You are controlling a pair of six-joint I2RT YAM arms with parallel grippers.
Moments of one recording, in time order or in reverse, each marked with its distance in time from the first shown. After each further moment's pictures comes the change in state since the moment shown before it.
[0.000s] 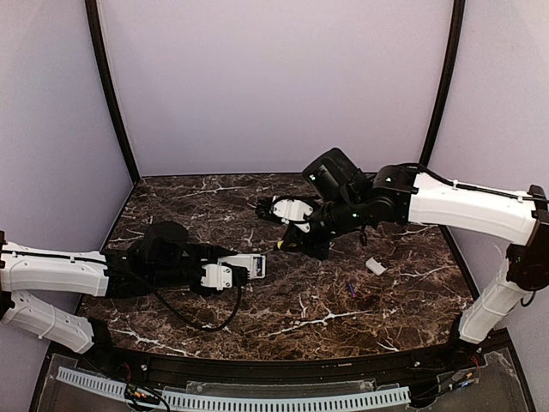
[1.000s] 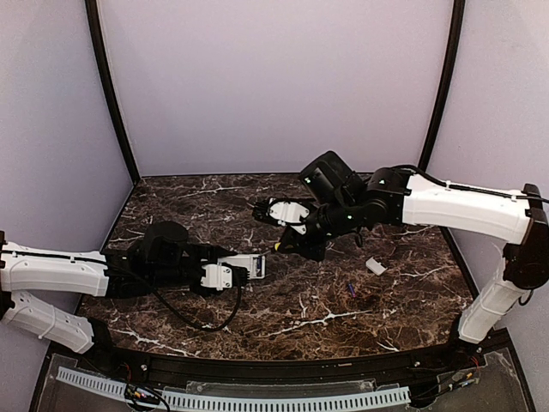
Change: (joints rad) left arm 0.000 0.000 0.000 -0.002 0.002 -0.003; right arm 0.000 0.028 0.000 0.020 -0.005 0.004
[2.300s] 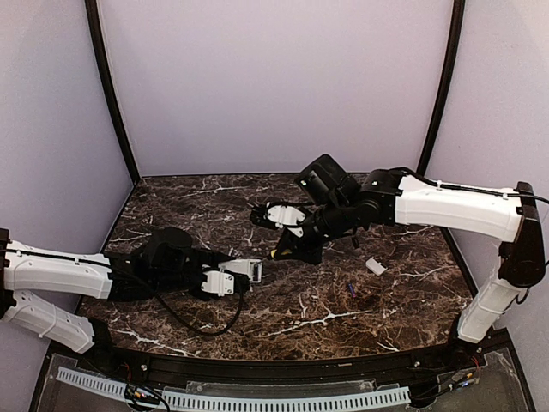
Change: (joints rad) left arm -0.009 0.021 -0.021 -0.003 -0.074 0.039; right arm -0.011 0.037 0.002 0.000 -0.099 0.013
